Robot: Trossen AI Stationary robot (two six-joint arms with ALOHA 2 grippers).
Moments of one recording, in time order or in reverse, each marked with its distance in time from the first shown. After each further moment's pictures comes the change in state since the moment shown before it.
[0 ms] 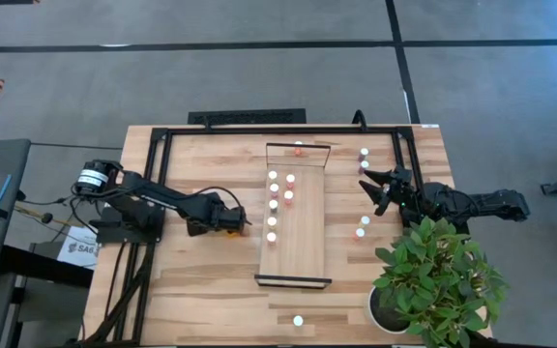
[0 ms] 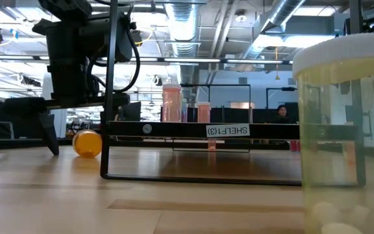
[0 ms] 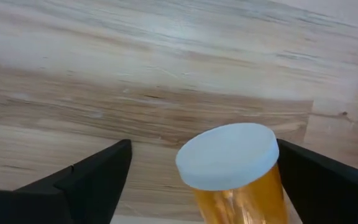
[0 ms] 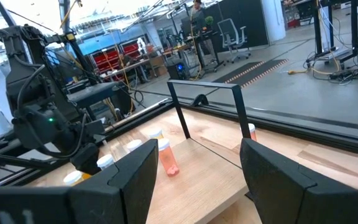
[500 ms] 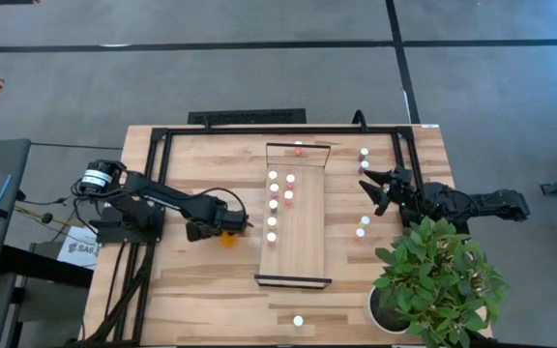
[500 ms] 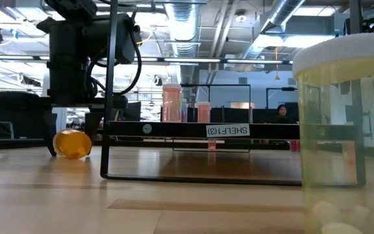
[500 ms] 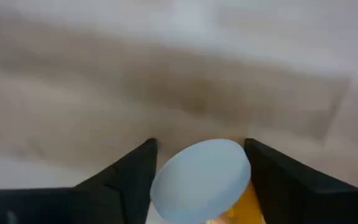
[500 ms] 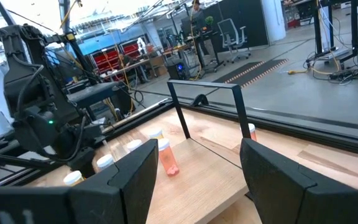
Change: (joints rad) left arm -0.002 0.007 0.047 -0.063 0.094 -0.042; right arm 0.000 0.000 0.000 0.000 0.000 0.000
